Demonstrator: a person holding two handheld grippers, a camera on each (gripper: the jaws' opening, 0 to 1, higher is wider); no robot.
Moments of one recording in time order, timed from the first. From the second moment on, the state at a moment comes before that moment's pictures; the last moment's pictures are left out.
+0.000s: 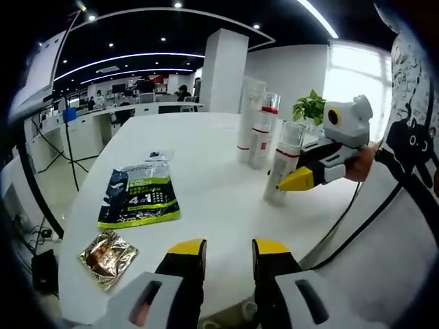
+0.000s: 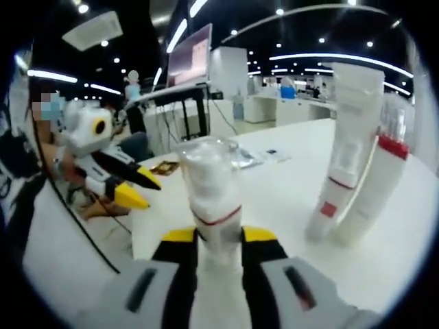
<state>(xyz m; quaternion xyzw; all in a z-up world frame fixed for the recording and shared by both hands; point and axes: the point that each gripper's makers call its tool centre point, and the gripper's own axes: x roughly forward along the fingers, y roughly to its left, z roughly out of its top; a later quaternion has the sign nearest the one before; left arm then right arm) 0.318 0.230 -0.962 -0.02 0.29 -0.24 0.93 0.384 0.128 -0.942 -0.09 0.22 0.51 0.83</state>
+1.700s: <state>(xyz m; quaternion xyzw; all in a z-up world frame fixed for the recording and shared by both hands) 0.348 0.232 -0.953 0.02 0.29 -0.25 0.92 0.457 0.042 -0.958 -0.09 0.25 0.39 0.88</state>
